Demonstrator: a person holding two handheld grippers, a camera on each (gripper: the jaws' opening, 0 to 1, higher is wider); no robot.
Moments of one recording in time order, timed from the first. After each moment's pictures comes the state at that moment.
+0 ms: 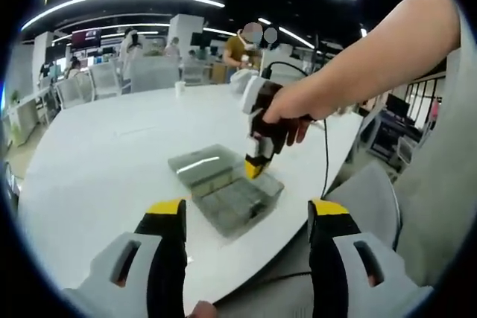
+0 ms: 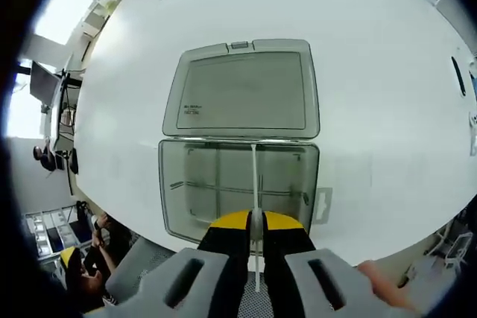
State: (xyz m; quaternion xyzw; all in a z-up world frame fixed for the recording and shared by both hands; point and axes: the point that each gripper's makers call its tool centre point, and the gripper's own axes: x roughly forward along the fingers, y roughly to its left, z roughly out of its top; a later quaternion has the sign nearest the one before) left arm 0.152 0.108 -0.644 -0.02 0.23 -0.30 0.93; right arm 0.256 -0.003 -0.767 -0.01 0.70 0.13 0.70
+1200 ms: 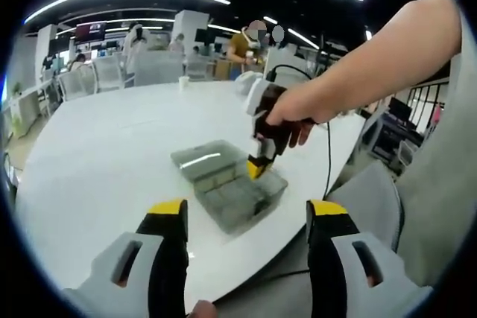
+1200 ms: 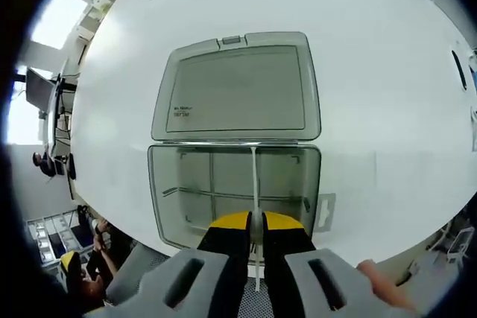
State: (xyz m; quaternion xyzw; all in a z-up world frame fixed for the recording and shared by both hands) left arm 0.155 0.115 -0.650 -0.03 0.24 -0.29 0.93; right arm 0.259 -0.002 -0.781 -0.01 0.71 0.12 0.70
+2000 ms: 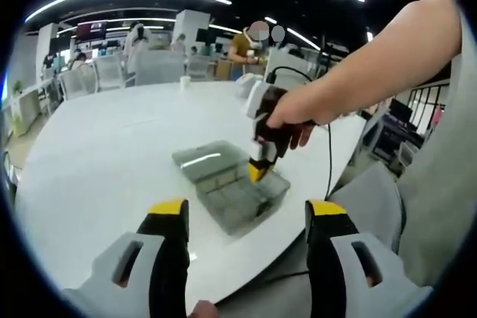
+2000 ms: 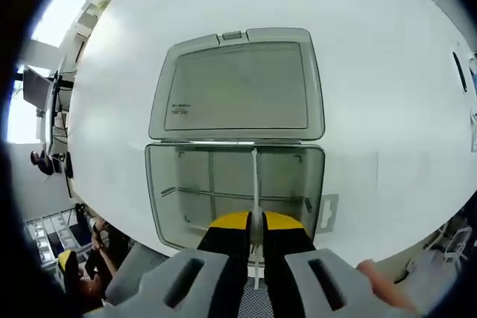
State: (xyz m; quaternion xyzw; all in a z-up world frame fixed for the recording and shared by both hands) left arm 0.160 0.120 -0.651 -0.03 0.24 -0.29 0.93; right arm 0.256 0.001 -0.782 -0.01 0.71 0.11 0.69
